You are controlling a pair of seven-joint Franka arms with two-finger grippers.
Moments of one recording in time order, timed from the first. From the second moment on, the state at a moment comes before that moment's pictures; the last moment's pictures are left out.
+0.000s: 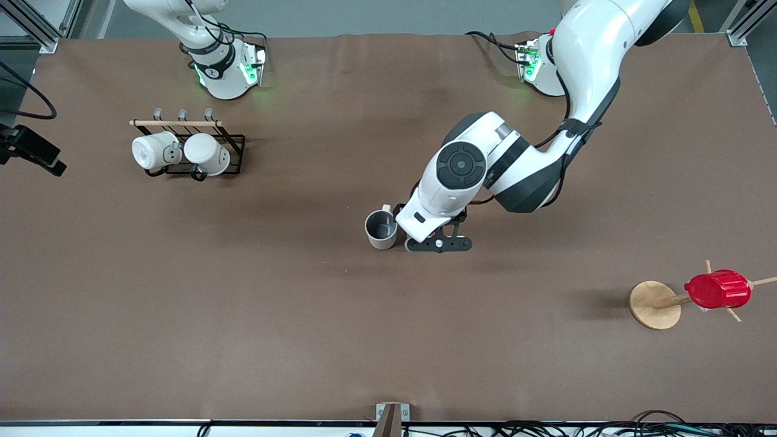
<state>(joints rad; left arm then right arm) -0.22 0.69 -0.61 -1.31 0.26 1.88 -0.80 -0.01 0.01 -0.02 -1.46 -0.04 1.55 0.19</state>
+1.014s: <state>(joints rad) -0.15 0.35 -0.18 -1.31 -0.01 1.60 -0.27 -0.01 0.01 -0.02 -1.46 -0.04 1.55 0.17</state>
